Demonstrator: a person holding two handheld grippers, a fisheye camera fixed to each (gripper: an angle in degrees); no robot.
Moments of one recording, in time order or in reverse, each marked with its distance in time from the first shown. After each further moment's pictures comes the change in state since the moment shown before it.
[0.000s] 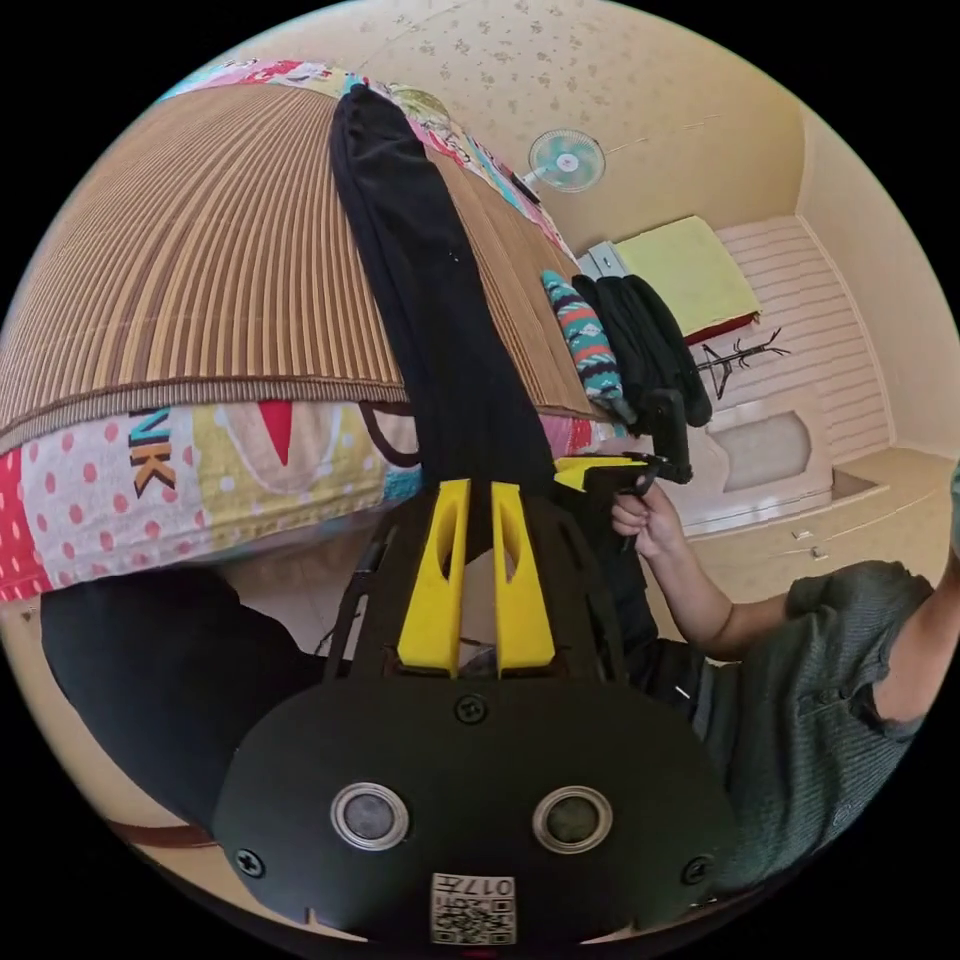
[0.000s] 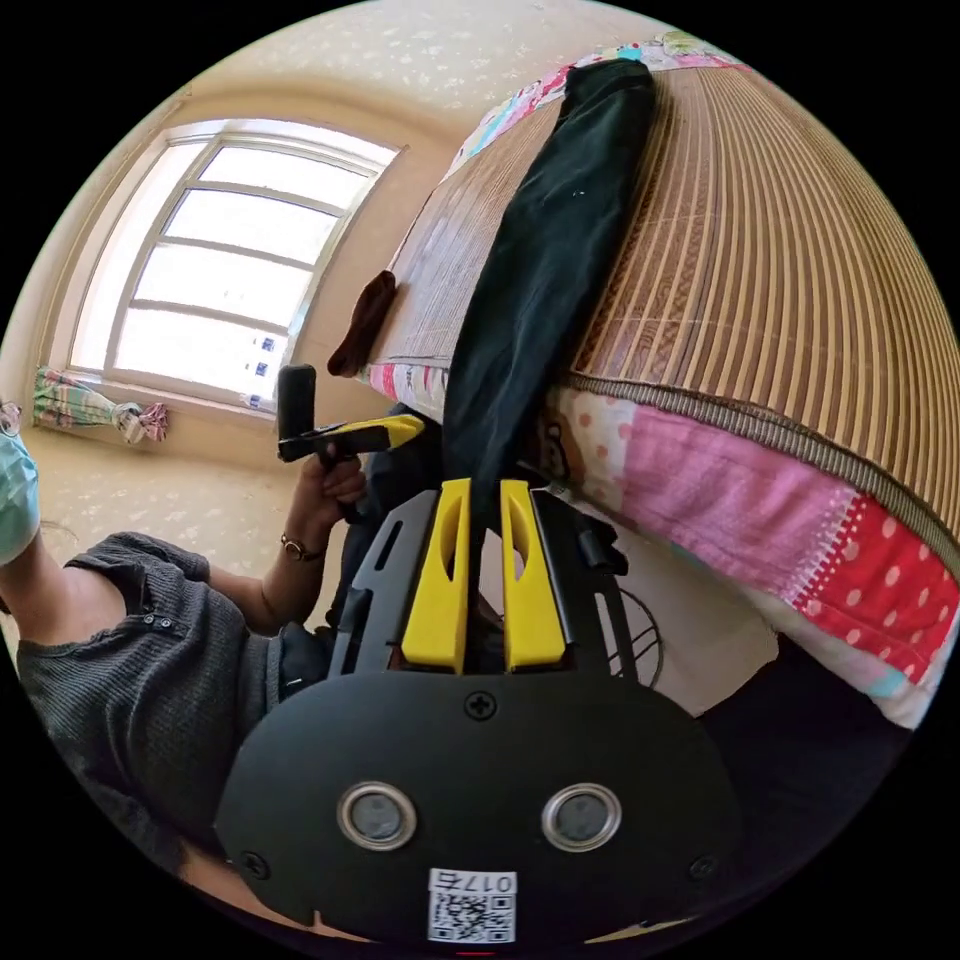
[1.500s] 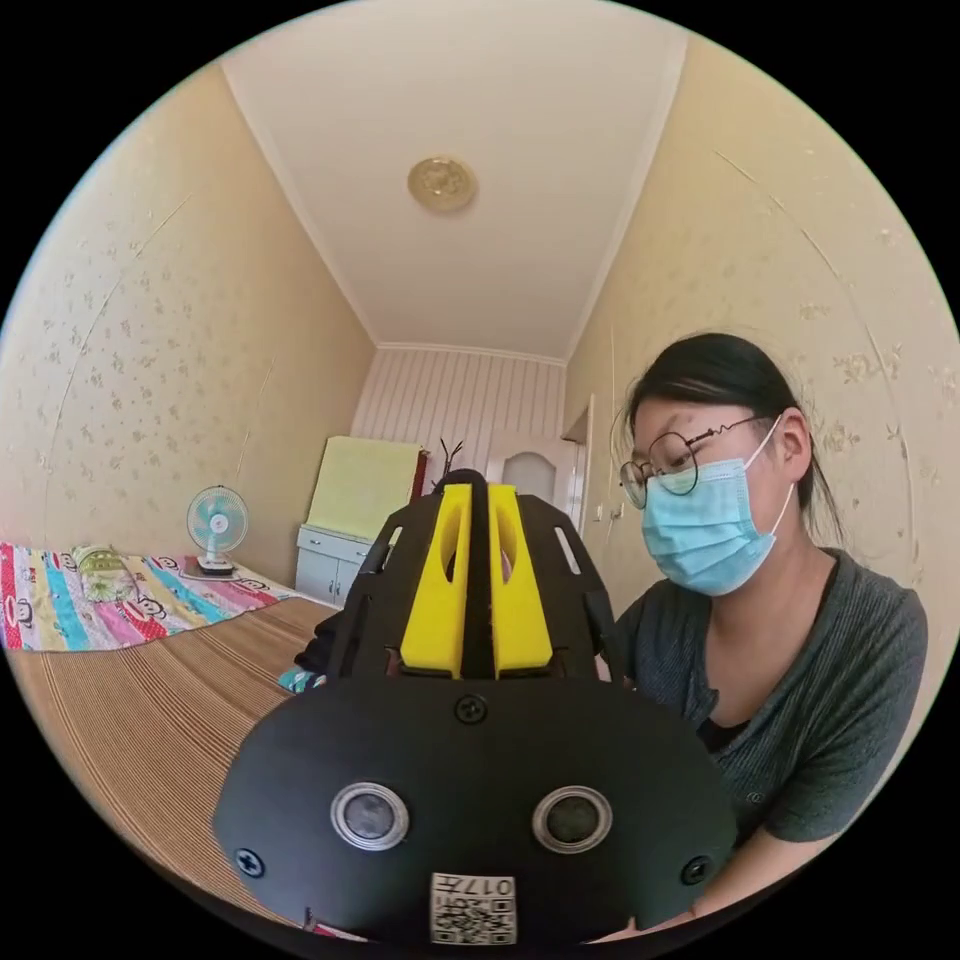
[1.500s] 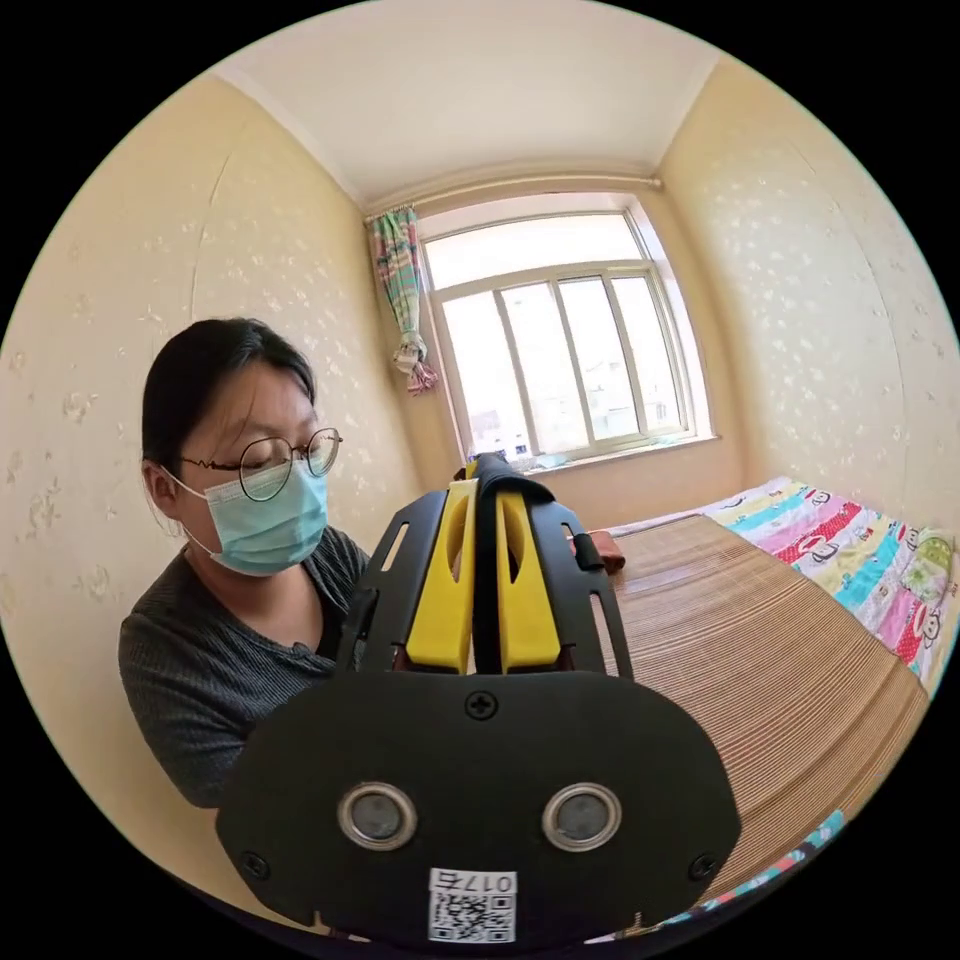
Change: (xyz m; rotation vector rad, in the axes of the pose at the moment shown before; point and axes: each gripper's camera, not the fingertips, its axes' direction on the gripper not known) left arm 0.537 0.181 -0.240 0.598 0.566 0.964; right arm -0.355 0.066 -0.318 0.339 -0.223 -1.069
